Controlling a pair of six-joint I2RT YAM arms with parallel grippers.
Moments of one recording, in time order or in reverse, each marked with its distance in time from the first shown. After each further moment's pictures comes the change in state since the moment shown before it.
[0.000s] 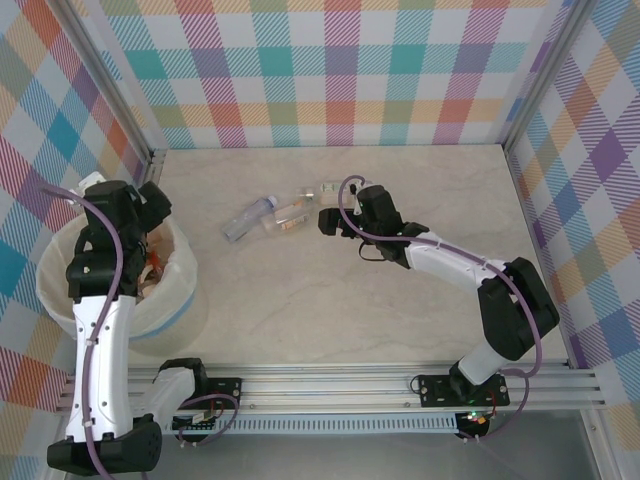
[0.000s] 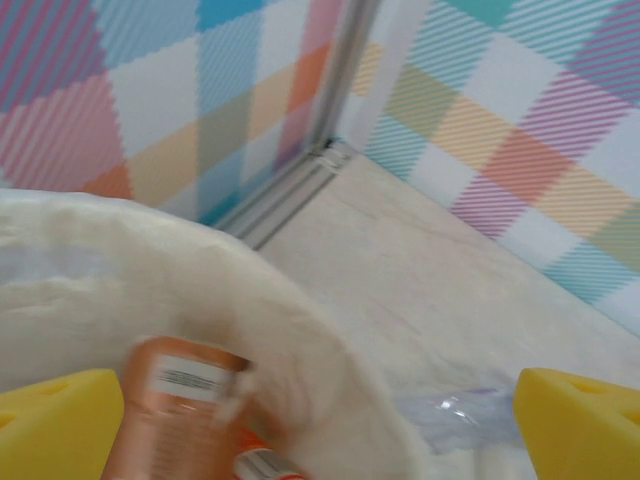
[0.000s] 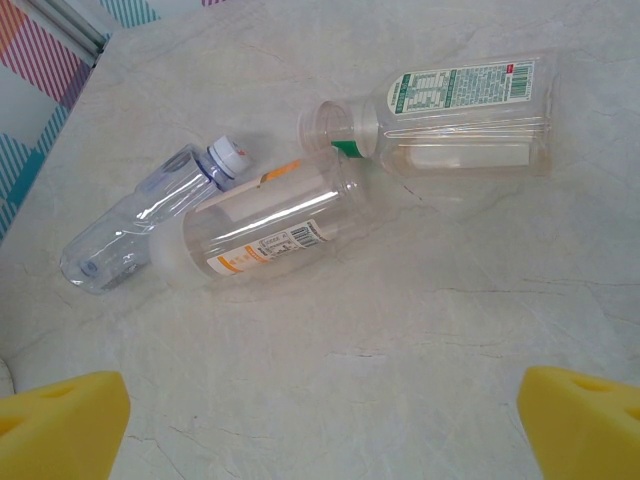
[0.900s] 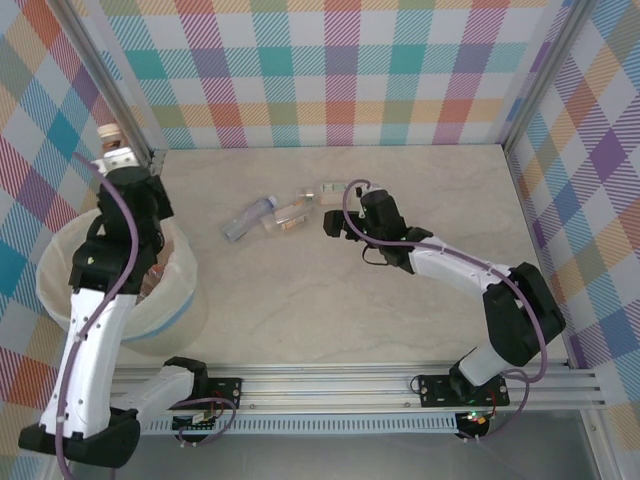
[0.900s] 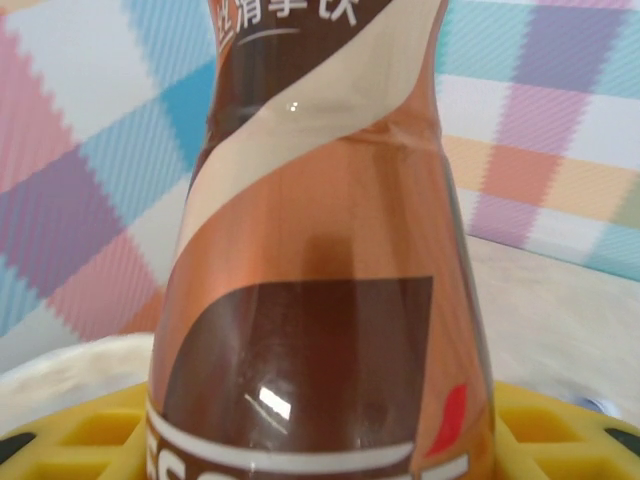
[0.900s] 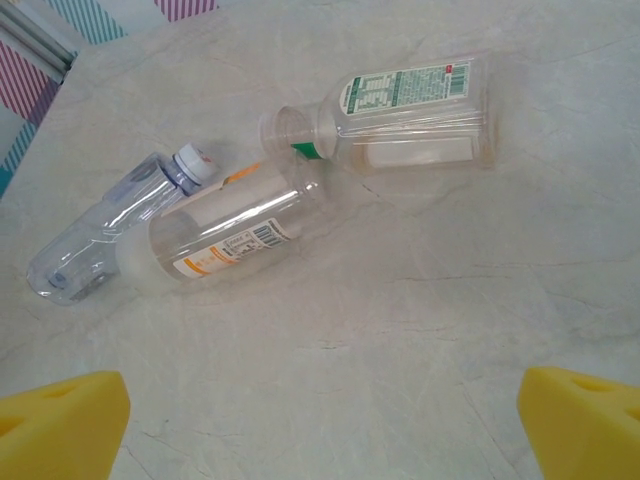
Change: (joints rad) left arm -0.230 0.034 0.112 -0.001 -0.323 0.267; right arm 0.000 -0.029 -0.040 0.016 0.051 0.014
